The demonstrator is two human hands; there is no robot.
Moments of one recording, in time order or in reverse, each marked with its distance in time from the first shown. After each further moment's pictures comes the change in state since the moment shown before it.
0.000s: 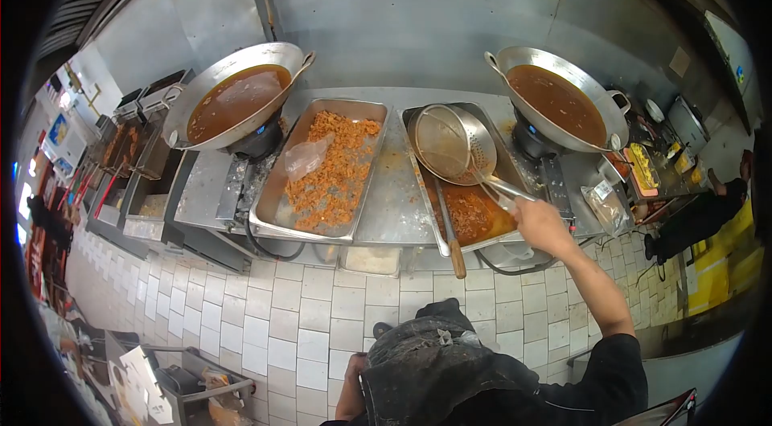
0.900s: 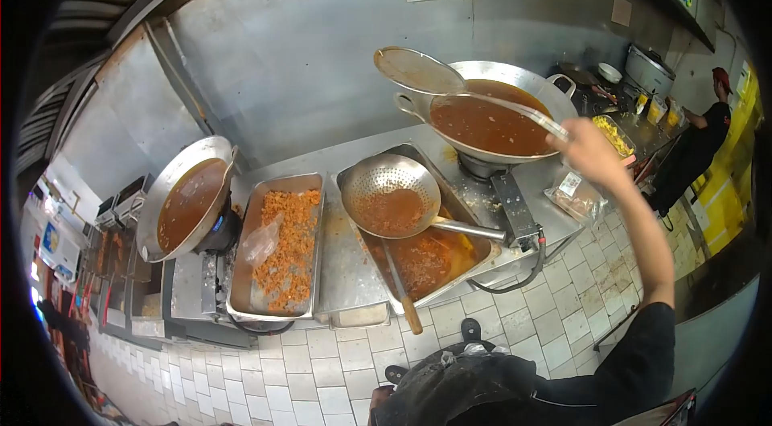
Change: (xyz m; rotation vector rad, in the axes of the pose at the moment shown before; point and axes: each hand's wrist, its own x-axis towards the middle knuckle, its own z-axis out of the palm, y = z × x) left_hand 0.048 0.076 0.039 0.410 -0.317 0.389; right_hand 0.018 0.180 -0.170 0.318 0.298 0.365
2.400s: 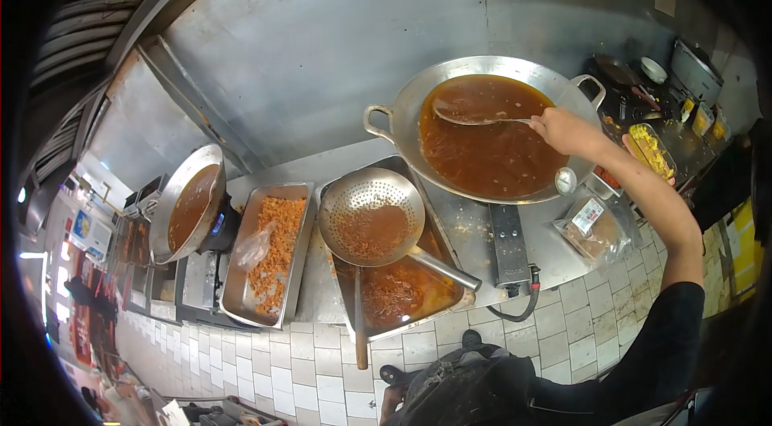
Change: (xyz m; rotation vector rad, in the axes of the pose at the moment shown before) left_hand 0.097 0.147 0.083 0.233 0.368 0.021; right_hand 0.202 0.172 0.061 -0.159 -0.273 -0.354
